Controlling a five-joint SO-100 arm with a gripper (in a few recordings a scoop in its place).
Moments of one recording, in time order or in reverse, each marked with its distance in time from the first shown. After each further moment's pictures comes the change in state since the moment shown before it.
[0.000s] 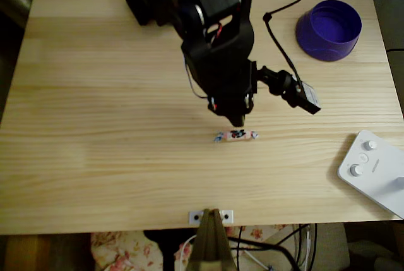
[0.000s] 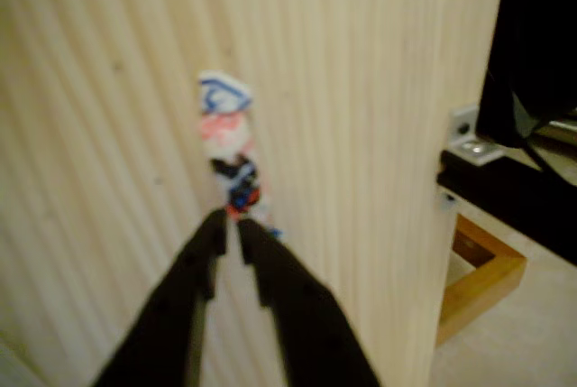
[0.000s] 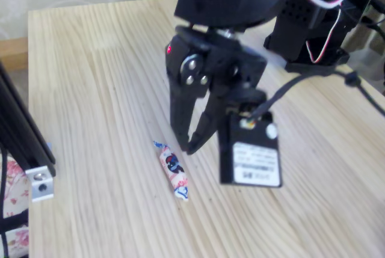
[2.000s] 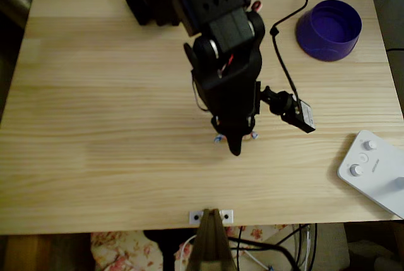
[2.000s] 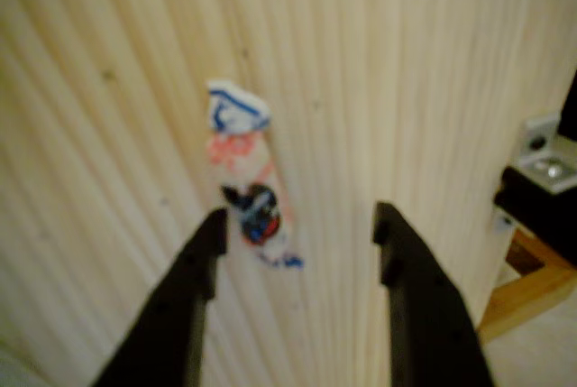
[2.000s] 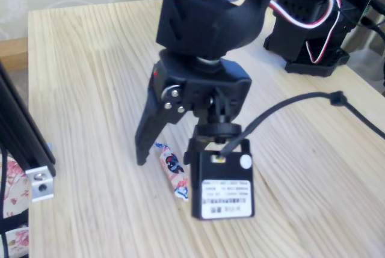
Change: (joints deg) arm 0.4 -13.1 -11.4 7.2 1.1
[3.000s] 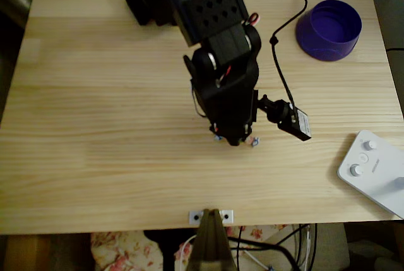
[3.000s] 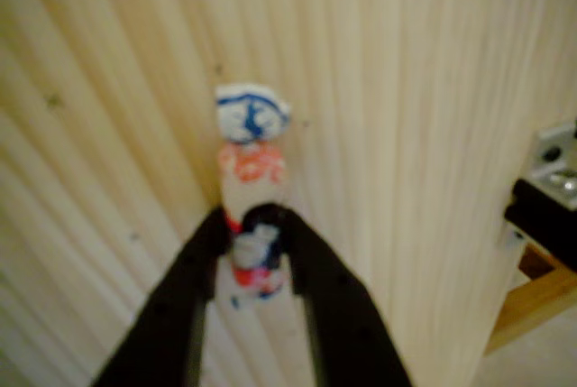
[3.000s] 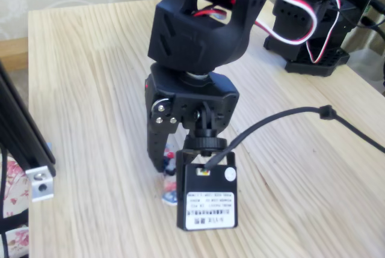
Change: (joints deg) arm 1.0 -3.6 -0.5 -3.0 1.1
